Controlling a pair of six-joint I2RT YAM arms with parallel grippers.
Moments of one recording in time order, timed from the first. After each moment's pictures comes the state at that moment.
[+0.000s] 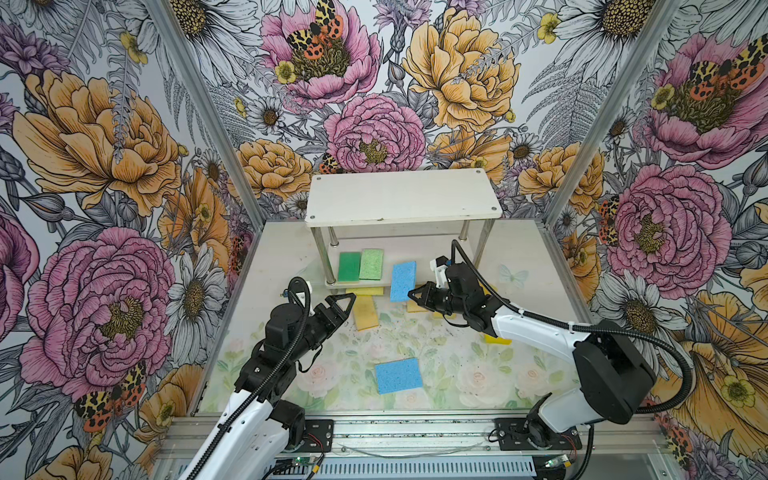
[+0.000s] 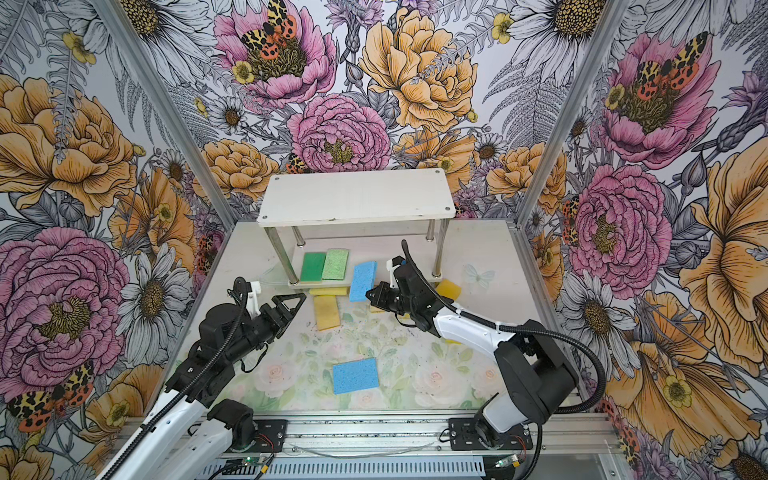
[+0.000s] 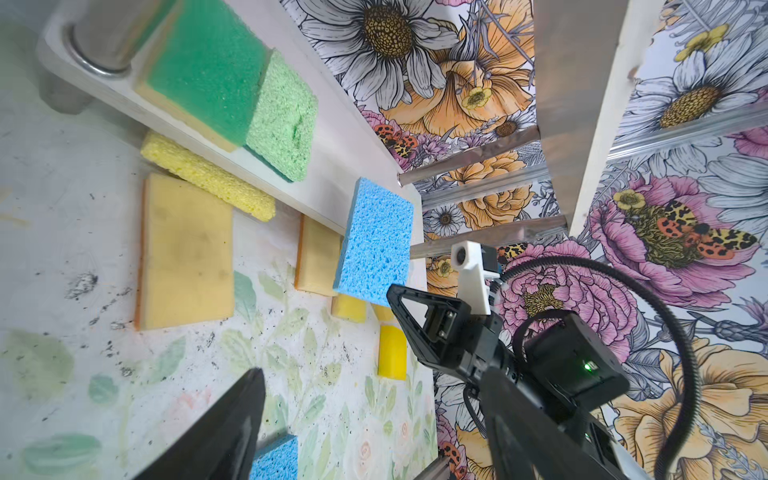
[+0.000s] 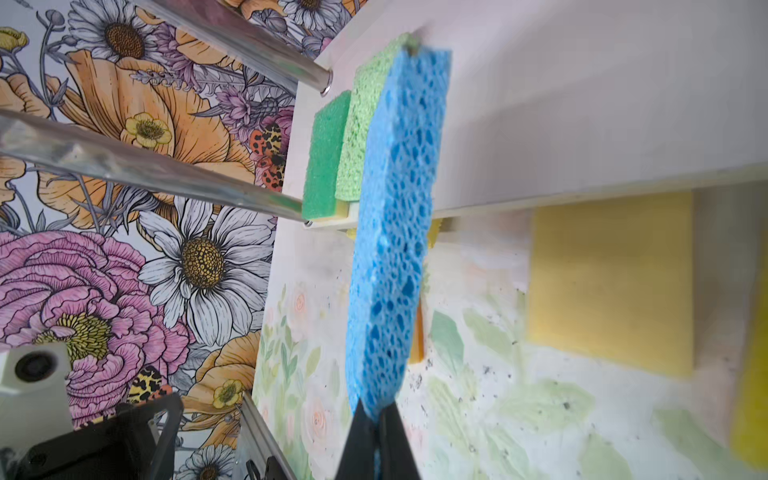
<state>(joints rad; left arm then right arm) -0.32 0.57 0.50 -0.26 0.27 -1.07 0.61 1.55 0.88 0.12 -0.33 0.90</state>
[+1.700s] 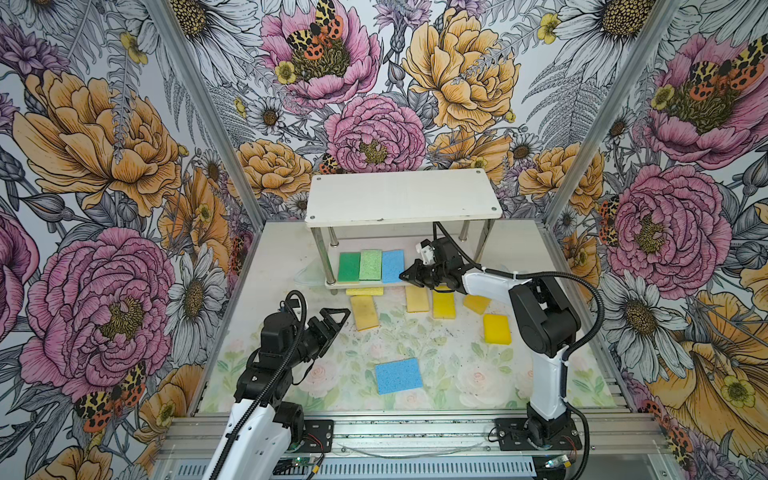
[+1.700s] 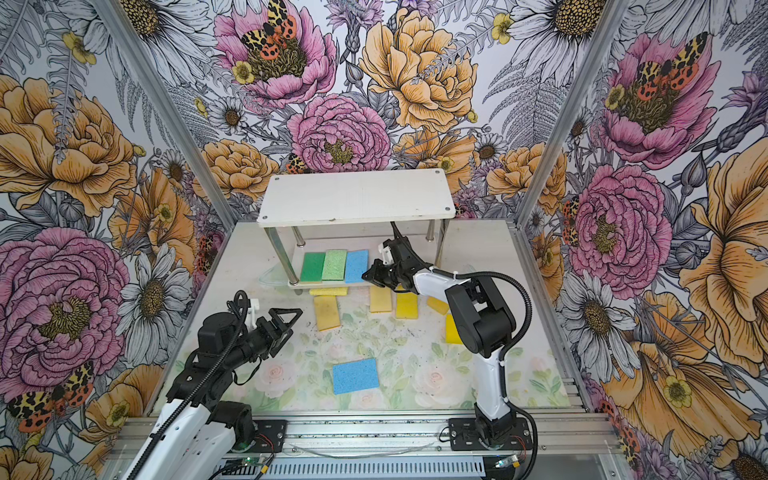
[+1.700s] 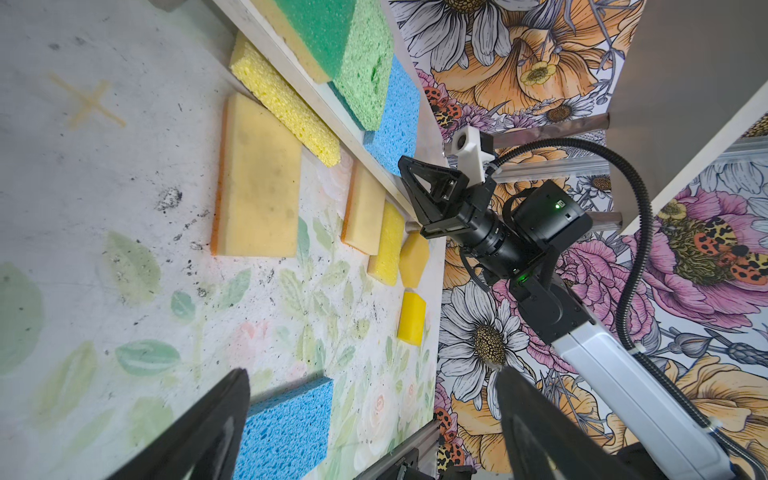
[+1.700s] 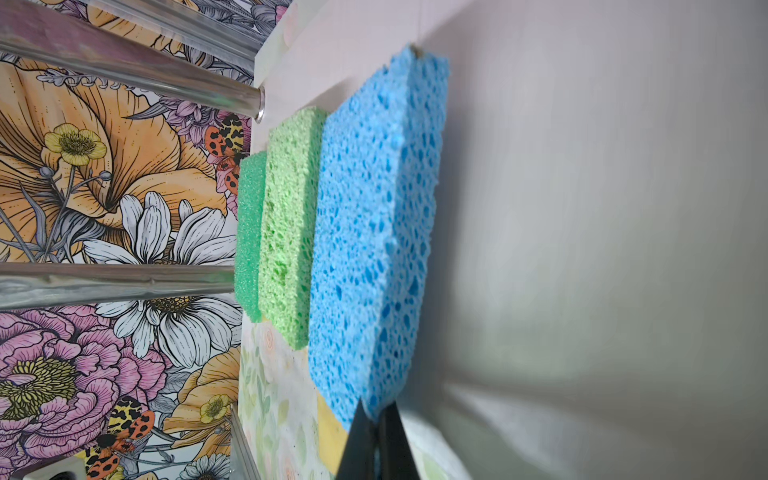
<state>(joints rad) -0.15 0.53 0.40 -0.37 0.48 -1.07 0.48 2.02 1.32 0.00 -0.58 0.79</state>
